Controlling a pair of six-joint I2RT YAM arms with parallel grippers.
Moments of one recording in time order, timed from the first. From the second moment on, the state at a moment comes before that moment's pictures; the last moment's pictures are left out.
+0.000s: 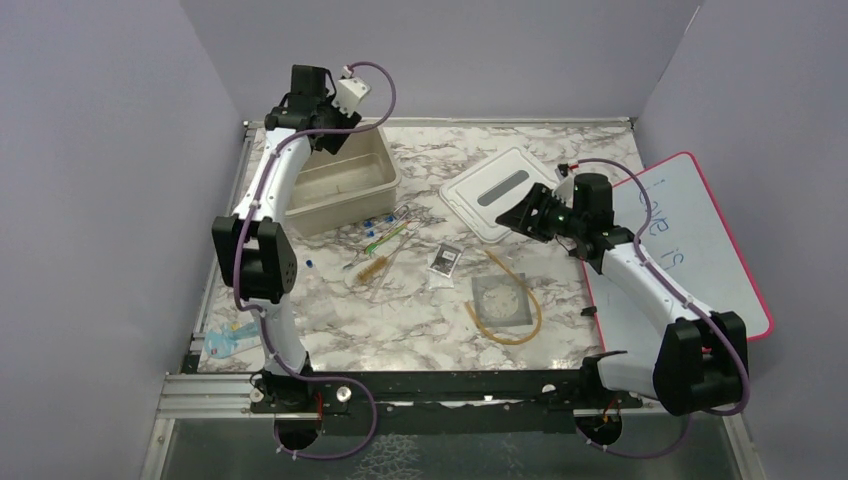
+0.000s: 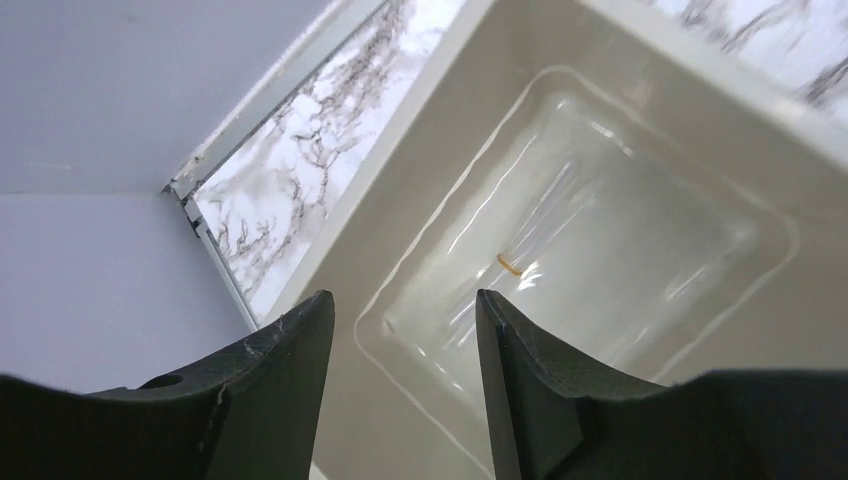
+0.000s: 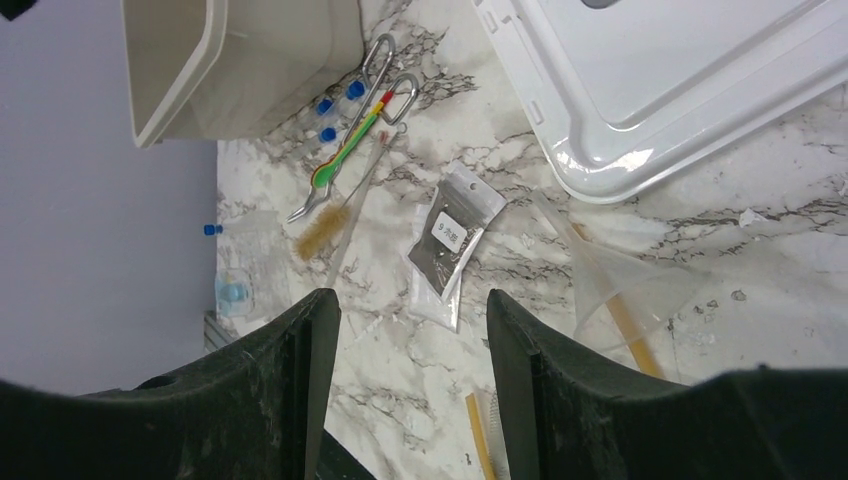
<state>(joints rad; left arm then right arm) -0.11 1.96 1.93 -0.70 0.07 0.62 0.18 1.26 0.79 -0.08 -0.52 0.64</state>
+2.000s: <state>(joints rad) -0.60 1.85 1.22 -0.57 -0.08 0.13 0.18 1.16 0.57 0.01 -0.49 0.67</state>
